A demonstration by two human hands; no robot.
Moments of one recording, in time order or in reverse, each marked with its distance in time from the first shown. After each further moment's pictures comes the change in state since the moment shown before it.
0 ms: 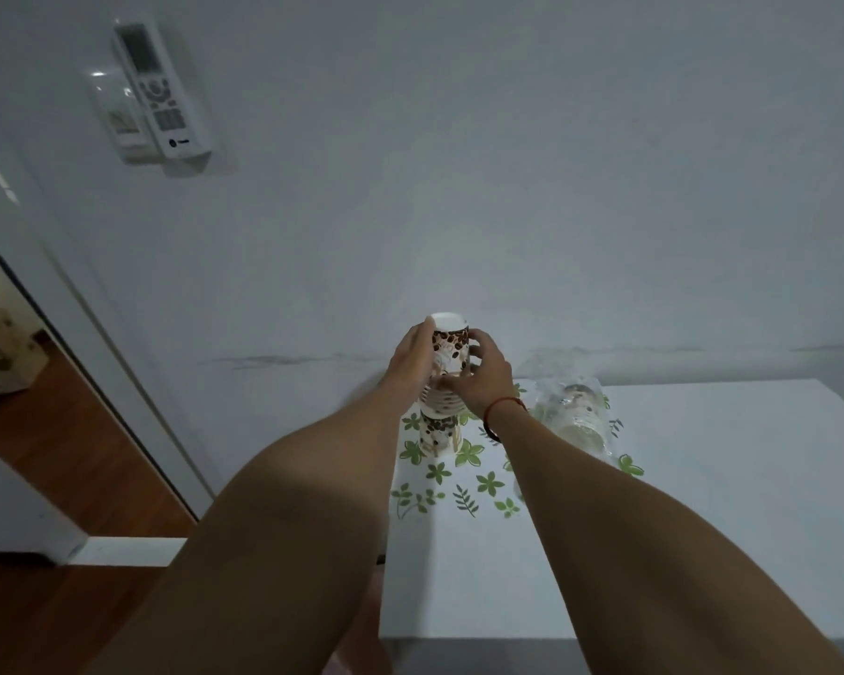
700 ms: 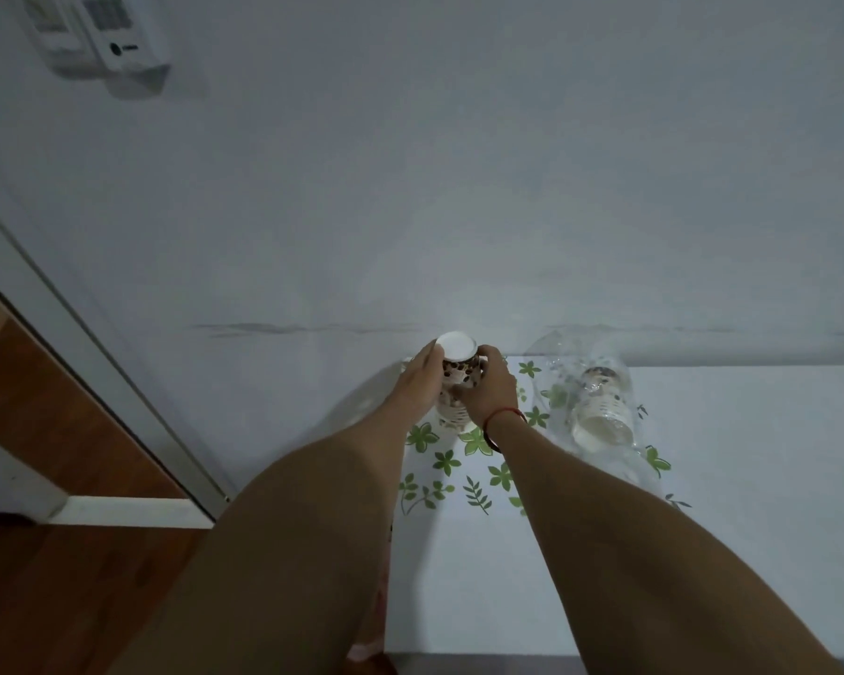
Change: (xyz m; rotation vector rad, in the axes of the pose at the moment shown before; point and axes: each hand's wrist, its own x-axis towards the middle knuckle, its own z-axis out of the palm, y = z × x) left_hand 0.049 -0.085 0.010 0.100 -0.122 -0.075; right_hand 0.027 0.055 0.041 -0.113 0.015 0.197
